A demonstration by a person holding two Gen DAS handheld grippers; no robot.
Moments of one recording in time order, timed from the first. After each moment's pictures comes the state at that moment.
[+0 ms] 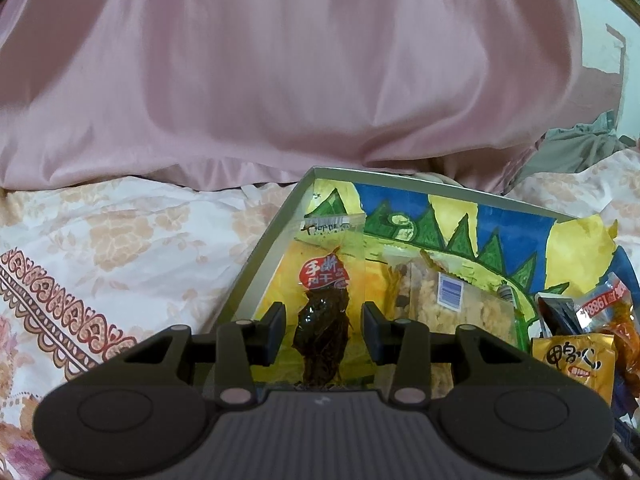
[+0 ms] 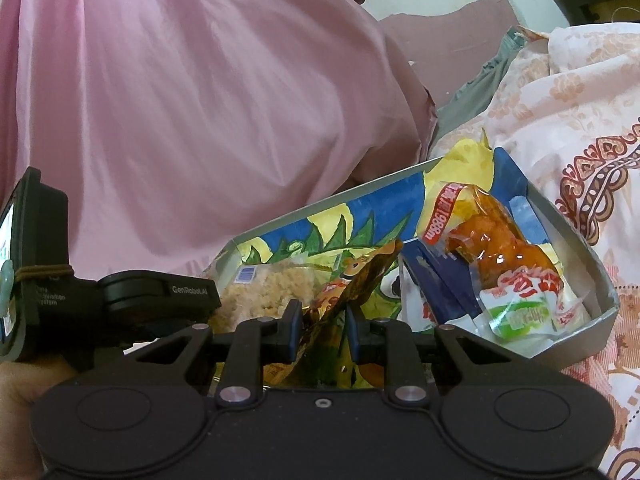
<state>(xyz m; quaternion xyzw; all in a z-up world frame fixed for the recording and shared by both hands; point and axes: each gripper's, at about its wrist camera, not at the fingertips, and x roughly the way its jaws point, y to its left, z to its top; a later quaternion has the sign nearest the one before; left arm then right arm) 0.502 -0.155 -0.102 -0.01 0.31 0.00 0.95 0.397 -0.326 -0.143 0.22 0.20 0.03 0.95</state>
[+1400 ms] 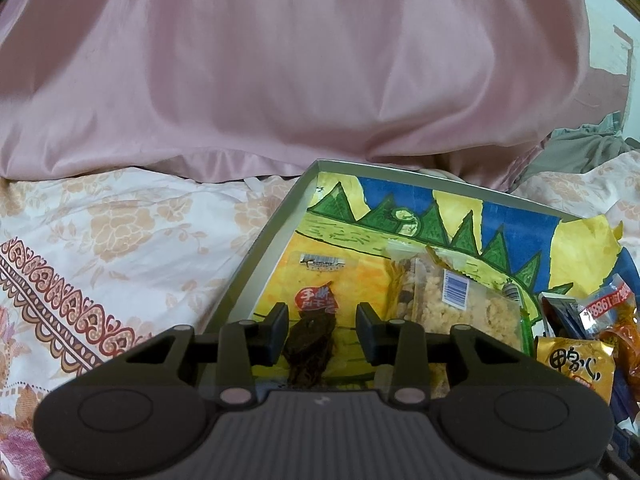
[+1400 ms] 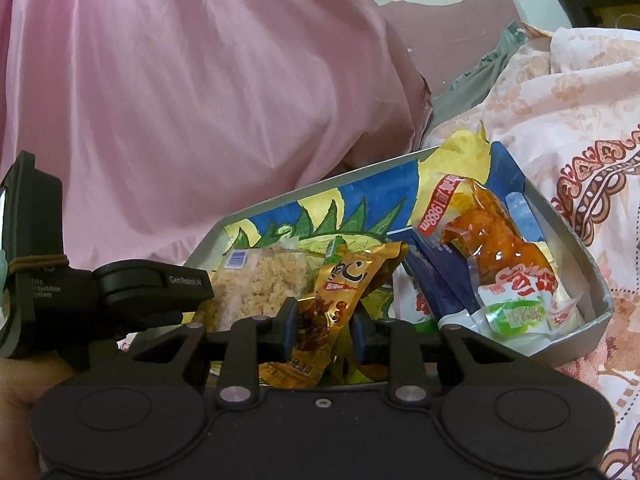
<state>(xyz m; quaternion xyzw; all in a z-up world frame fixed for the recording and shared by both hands) 0.505 -0.154 -0.105 -0.02 0.32 0.00 0.95 0.402 -0.322 -0.138 0.19 0.24 0.02 0.95</state>
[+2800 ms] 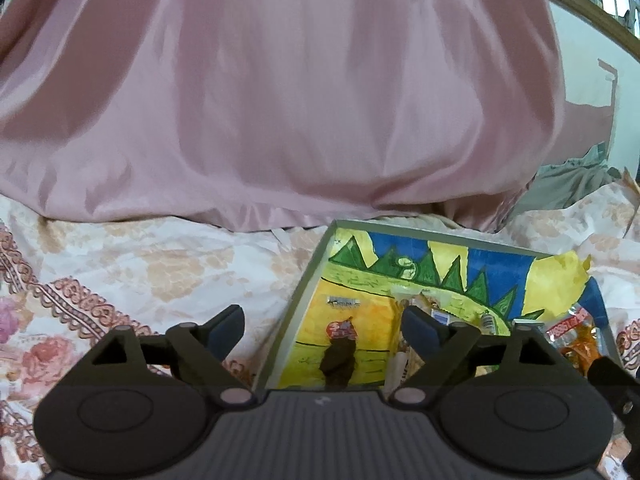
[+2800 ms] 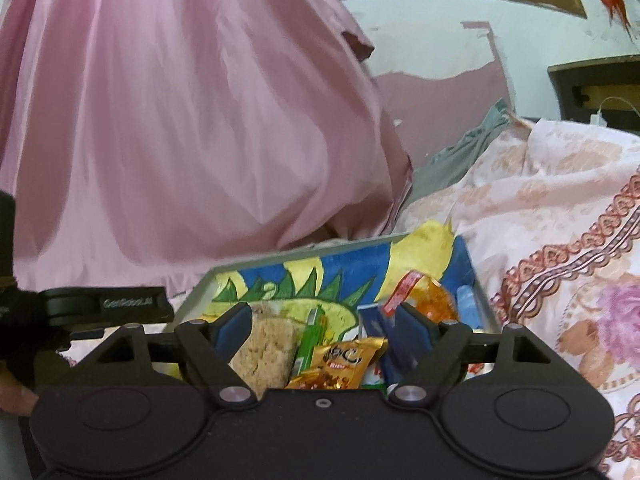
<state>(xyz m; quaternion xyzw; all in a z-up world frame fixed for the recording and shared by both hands) 0.451 -0.139 -0.043 -0.01 0.27 0.01 0.96 0.360 -0.331 -0.074 0.13 0.18 -0.03 0.97</state>
